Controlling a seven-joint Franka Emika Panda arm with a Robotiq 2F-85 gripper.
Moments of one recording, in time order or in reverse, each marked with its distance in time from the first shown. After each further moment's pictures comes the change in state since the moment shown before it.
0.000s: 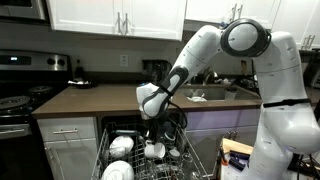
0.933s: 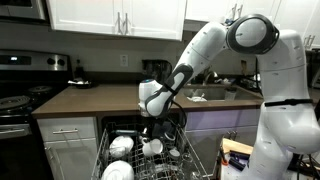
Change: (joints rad) arm -0.001 -0.053 0.013 -0.059 0.000 0.159 -0.026
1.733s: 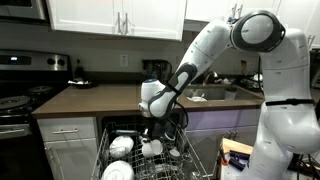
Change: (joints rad) arm -0.014 -0.040 0.028 -0.061 0.003 0.061 -0.039
